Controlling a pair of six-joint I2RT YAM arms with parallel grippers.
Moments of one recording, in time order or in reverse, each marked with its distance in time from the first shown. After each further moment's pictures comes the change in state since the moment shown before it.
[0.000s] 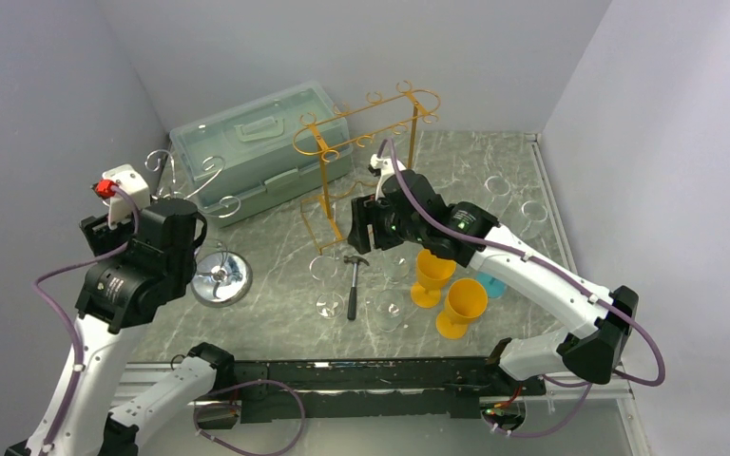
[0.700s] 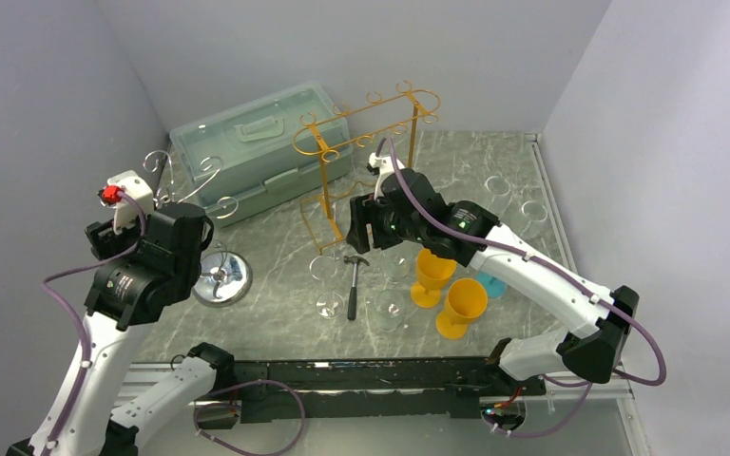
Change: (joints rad) left arm 0.001 -0.006 -0.061 -0.020 -0.035 -0.054; right arm 0.014 0.004 0.019 -0.012 0.004 -0.004
